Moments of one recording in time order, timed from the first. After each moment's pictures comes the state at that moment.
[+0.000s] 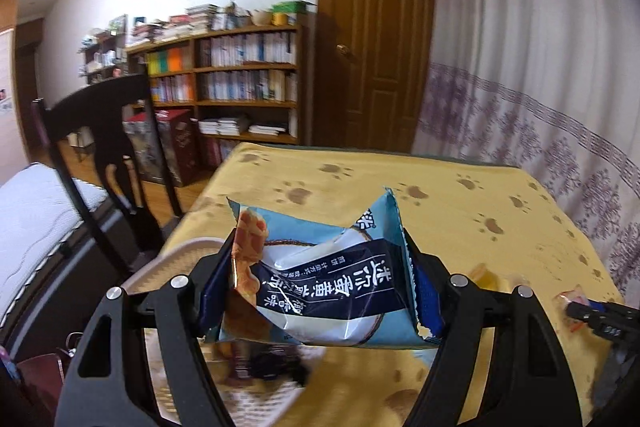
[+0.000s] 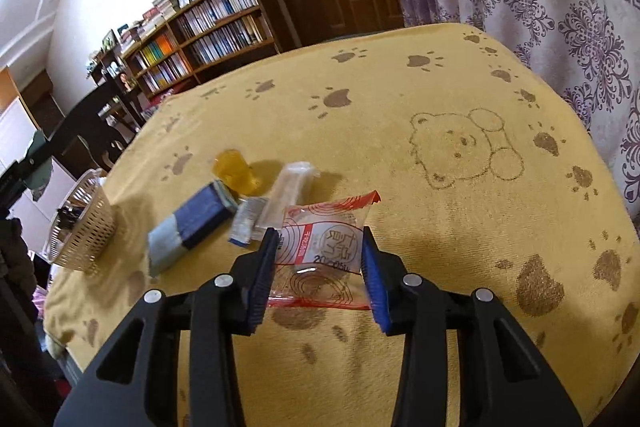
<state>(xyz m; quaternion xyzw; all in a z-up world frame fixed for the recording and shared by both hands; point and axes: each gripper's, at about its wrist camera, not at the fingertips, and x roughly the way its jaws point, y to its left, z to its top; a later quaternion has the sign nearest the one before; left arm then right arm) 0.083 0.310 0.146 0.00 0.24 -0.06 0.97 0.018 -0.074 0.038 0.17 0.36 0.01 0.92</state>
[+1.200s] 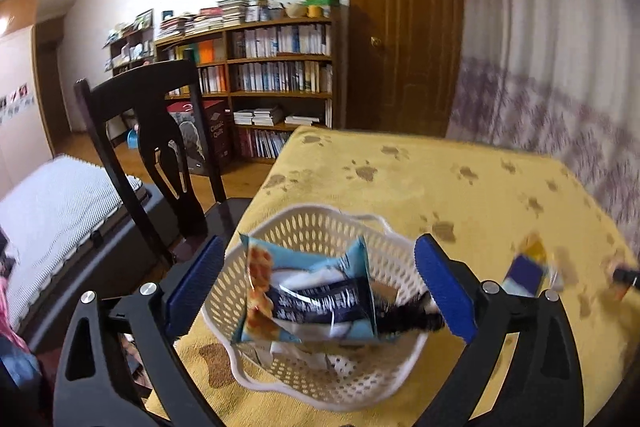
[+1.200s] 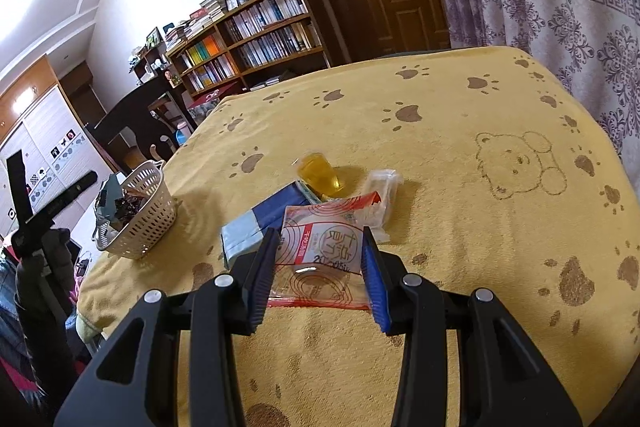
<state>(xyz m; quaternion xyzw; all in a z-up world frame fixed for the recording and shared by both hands) 0.063 0.381 0.125 0.03 0.27 -0.03 0.96 -0.003 -0.034 0.065 0.16 0.34 0.09 0.92</state>
